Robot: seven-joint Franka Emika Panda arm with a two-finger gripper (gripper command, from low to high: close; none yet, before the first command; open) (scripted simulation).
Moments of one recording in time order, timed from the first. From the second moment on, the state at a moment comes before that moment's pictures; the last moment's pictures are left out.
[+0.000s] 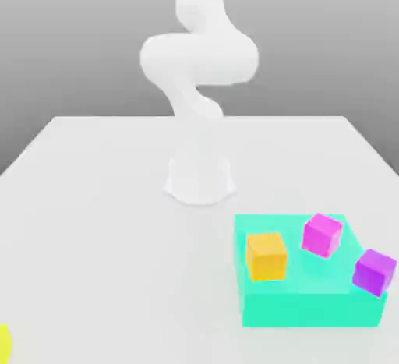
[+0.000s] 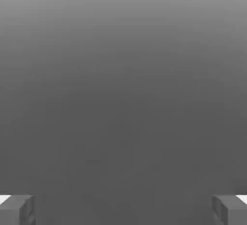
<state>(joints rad) -0.05 -0.71 0.01 -2.29 -0.01 2.32 0.87</state>
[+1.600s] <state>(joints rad) -0.43 0.44 -0.11 -2.14 0.10 2.58 1.61</state>
